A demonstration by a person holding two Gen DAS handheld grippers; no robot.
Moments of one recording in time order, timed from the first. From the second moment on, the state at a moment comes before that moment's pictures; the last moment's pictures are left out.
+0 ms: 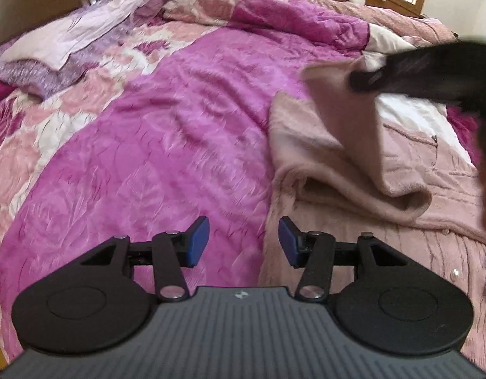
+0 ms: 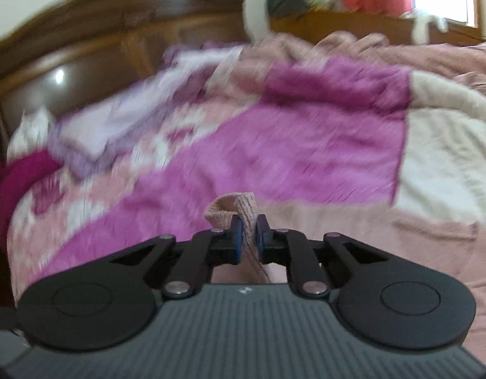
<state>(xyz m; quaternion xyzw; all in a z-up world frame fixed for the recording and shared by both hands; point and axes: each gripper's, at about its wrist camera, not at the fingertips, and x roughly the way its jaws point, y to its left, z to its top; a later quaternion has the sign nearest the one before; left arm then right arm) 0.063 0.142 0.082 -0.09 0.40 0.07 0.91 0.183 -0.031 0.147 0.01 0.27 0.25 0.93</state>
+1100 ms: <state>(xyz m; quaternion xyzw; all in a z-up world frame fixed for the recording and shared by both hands) 0.135 0.080 0.063 0.02 0.38 0.06 0.92 0.131 -0.304 0.048 0.25 0.32 0.00 0.91</state>
